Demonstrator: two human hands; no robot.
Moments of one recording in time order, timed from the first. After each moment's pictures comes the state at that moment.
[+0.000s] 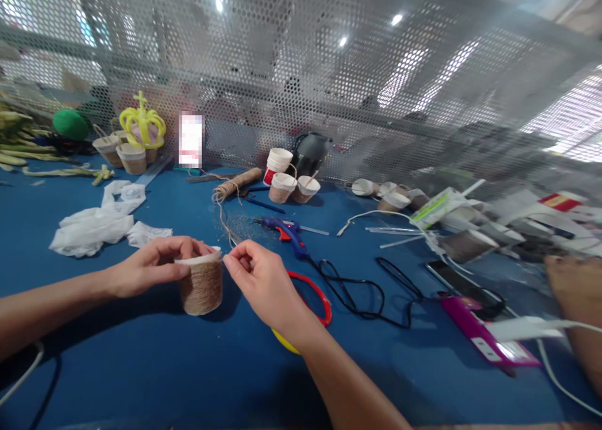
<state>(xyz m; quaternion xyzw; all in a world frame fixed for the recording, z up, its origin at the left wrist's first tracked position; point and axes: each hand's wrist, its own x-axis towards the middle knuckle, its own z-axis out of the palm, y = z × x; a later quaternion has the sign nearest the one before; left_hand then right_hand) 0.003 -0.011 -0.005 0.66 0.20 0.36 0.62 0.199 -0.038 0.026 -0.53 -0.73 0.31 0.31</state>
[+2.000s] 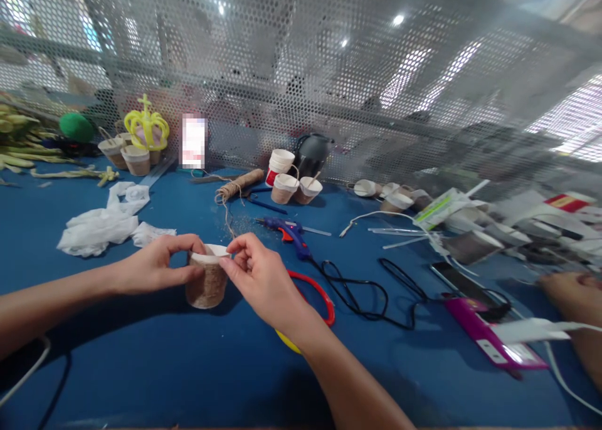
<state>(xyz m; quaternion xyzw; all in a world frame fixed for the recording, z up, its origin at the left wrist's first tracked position) 0.004 -0.011 0.015 0.80 0.34 0.26 0.41 0.195 -0.035 0.024 -0.50 -0.73 0.34 0.32</state>
